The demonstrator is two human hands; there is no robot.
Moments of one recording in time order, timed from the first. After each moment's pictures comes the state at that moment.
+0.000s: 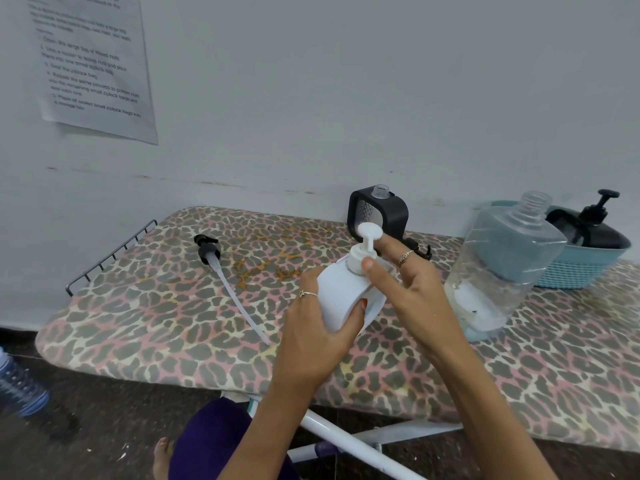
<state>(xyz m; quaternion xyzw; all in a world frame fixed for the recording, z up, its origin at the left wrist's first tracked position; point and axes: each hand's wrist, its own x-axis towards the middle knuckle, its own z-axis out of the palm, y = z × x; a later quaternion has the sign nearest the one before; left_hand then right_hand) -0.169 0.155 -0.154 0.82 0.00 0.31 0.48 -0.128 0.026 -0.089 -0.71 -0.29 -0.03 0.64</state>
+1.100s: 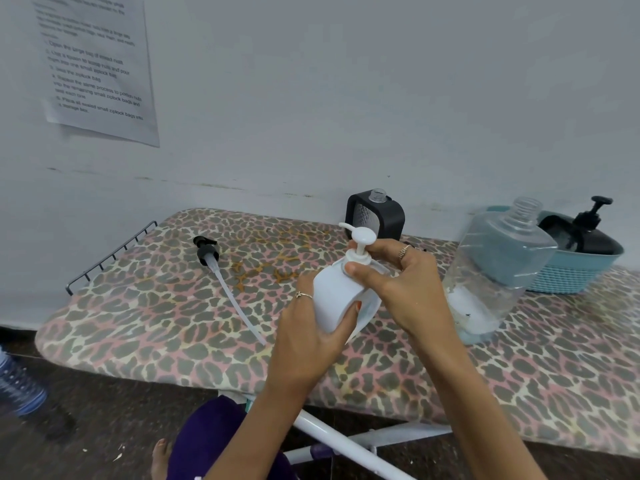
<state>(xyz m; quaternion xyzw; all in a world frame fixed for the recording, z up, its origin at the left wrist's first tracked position) -0.173 0.154 -0.147 0.82 0.00 0.34 0.46 -0.127 0.031 -0.075 -0.77 -0.16 -0.07 0.61</state>
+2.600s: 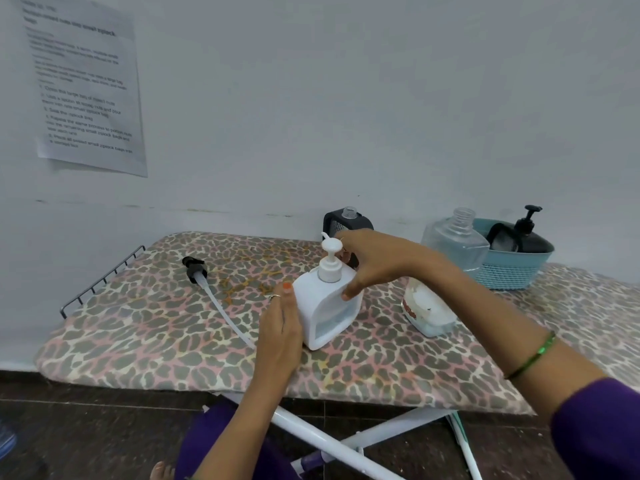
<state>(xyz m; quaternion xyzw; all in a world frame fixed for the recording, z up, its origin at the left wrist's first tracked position) -0.179 0.157 -0.144 0.74 0.07 0.26 0.62 -0.084 0.019 -0.017 -0.92 -0.39 0.04 0.08</state>
